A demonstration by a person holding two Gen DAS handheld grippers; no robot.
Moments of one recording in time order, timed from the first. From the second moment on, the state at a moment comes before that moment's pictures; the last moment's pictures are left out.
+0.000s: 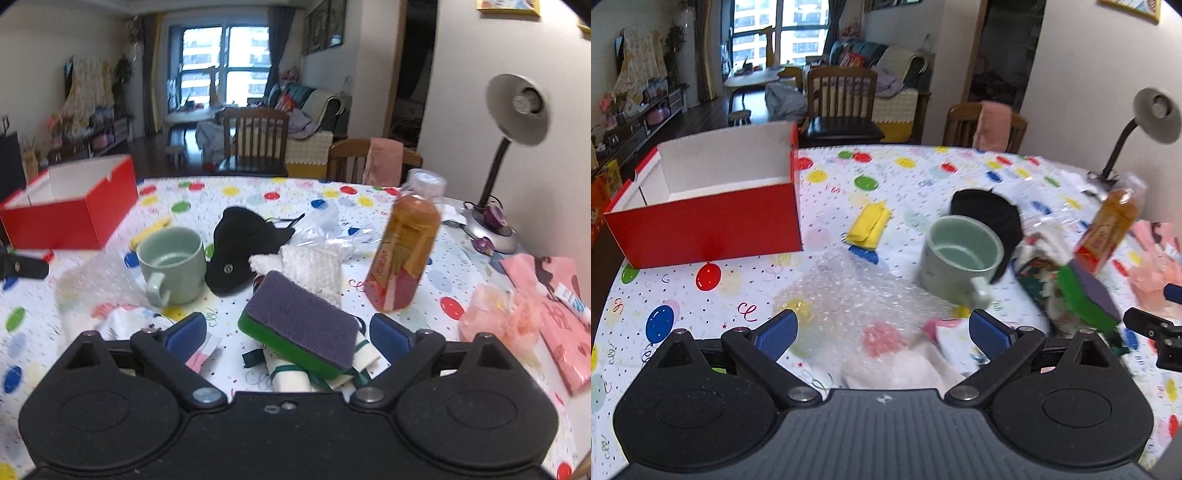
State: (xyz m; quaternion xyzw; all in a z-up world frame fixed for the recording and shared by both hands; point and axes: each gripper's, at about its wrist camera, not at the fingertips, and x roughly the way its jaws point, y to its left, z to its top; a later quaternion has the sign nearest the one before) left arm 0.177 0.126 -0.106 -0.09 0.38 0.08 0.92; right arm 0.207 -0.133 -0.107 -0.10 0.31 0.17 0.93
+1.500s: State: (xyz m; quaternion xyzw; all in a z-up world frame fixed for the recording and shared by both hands) left arm 0.272 0.199 -0.192 -0.28 0.51 0.11 0.81; right arm 0.300 -0.123 -0.143 -0.30 0.37 0.37 0.80
